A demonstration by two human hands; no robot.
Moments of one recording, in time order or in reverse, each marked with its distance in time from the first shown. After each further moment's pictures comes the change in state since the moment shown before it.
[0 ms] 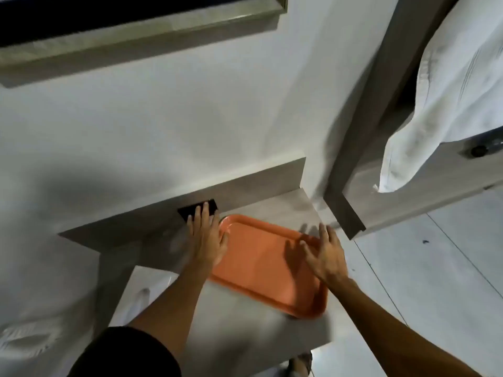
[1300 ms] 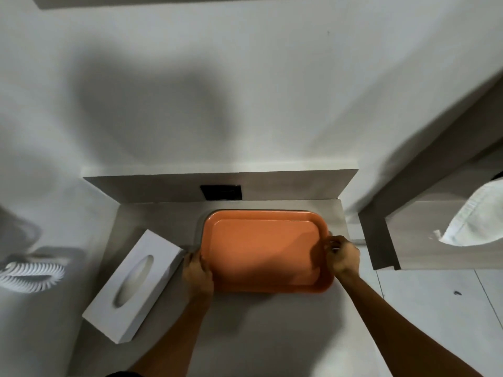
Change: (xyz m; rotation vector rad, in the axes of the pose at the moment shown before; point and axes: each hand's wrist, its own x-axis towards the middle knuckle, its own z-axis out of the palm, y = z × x) left_hand -0.070 -0.030 0.120 -0.713 0.176 -0.812; right_hand 0.106 -0.008 0.021 0.099 -0.151 0.089
